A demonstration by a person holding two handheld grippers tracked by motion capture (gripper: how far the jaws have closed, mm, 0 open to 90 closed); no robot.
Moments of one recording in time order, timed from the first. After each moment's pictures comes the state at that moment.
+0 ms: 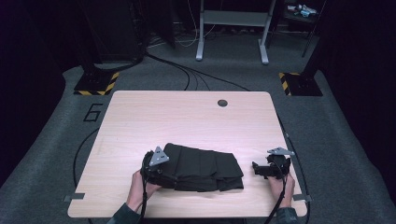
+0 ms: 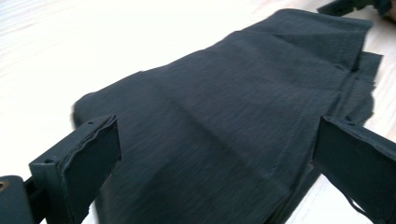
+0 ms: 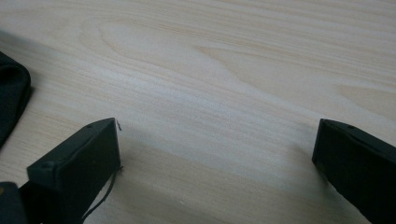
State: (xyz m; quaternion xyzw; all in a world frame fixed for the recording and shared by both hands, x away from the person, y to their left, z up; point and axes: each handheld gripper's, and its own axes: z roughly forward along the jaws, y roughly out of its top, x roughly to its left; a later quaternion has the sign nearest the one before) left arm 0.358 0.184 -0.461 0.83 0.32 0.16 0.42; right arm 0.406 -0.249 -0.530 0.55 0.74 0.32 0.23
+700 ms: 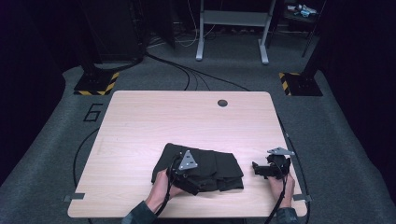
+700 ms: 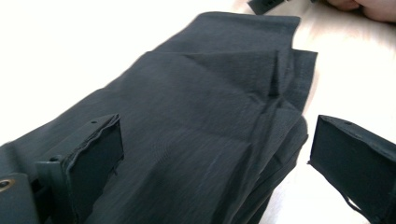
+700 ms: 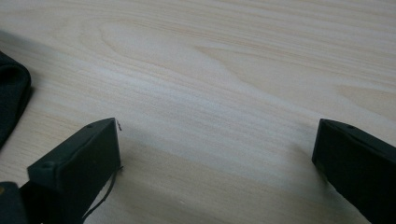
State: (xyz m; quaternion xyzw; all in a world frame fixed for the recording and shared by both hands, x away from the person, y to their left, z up) left arm 0.358 0.108 -0.468 0.88 0.23 0.12 0.40; right arm 0.406 -0.249 -0.530 0.54 0.74 0.32 0.23
